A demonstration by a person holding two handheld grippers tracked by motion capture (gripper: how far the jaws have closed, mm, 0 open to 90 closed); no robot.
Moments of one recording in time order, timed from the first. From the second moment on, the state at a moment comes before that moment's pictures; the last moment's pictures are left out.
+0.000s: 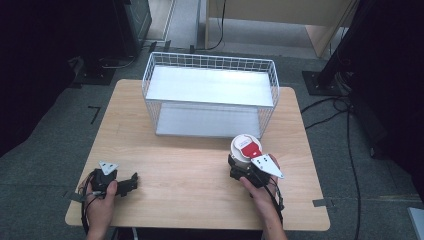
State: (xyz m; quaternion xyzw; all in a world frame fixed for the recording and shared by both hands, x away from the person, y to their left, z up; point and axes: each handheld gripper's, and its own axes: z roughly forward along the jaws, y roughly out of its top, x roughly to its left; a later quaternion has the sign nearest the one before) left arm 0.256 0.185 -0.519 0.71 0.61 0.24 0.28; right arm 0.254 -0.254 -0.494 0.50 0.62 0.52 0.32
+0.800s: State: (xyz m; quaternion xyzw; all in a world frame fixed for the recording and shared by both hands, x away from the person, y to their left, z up) left arm 0.256 0.185 -0.519 0.71 0.61 0.24 0.28; right arm 0.267 -0.234 -0.430 0.47 0.59 0.56 0.35
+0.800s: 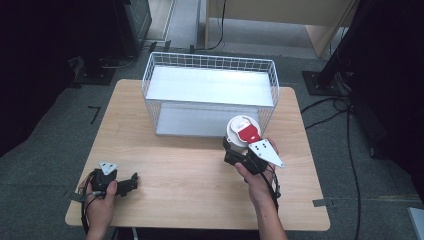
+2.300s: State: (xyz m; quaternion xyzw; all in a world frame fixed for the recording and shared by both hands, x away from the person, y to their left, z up) left arm 0.256 0.186 -0.519 0.71 0.61 0.24 0.28; right arm 0.314 -0.207 -0.325 0.41 0.56 0.60 0.40
